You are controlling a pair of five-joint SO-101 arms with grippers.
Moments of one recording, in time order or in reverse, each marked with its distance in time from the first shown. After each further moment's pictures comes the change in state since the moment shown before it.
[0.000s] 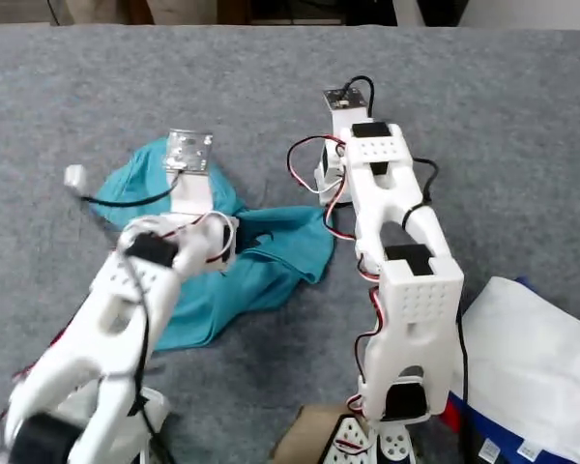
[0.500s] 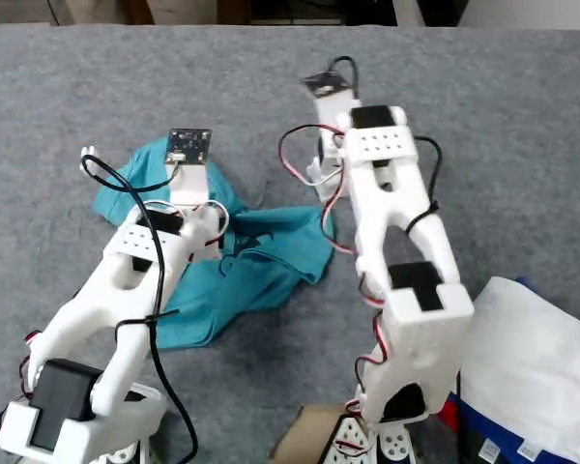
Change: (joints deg) left arm -4.8 14.0 -5.9 -1.5 0.0; right arm -4.0 -13.6 0.3 11.8 13.0
